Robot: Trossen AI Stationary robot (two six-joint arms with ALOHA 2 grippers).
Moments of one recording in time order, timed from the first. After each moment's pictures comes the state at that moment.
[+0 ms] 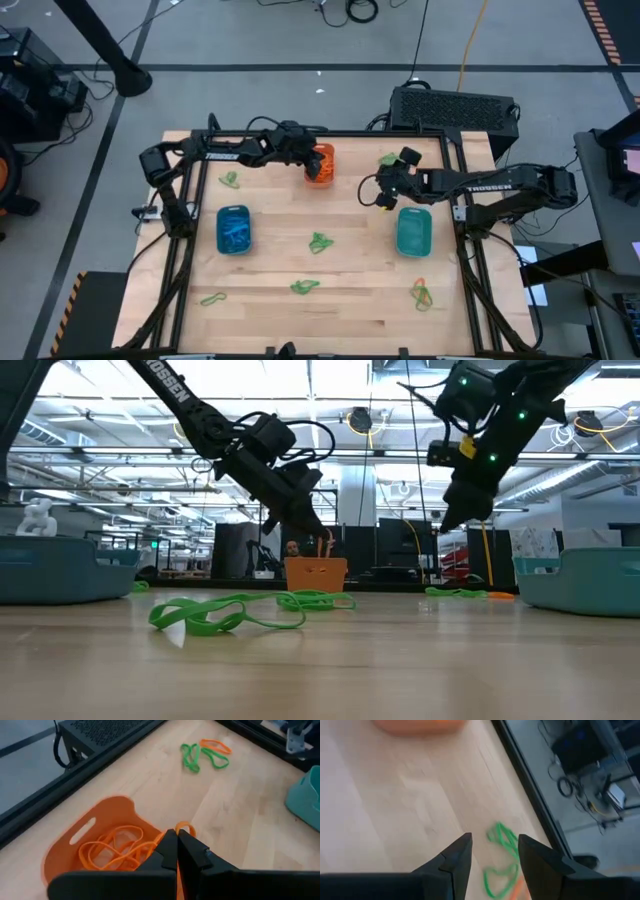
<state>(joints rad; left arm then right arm) 0.51 1.79 1.06 0.14 0.18 -0.20 -0.19 1.27 0.73 -0.42 0.62 -0.01</state>
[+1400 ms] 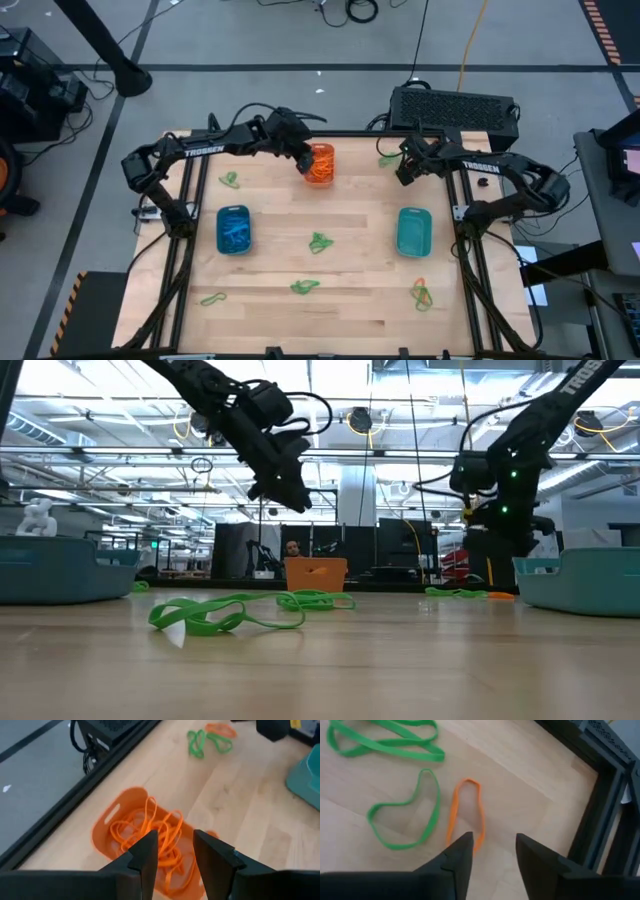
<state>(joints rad) 0.51 1.65 1.21 -0.31 0.12 -0.11 -0.76 1.36 0.65 -0.52 0.39 0.24</state>
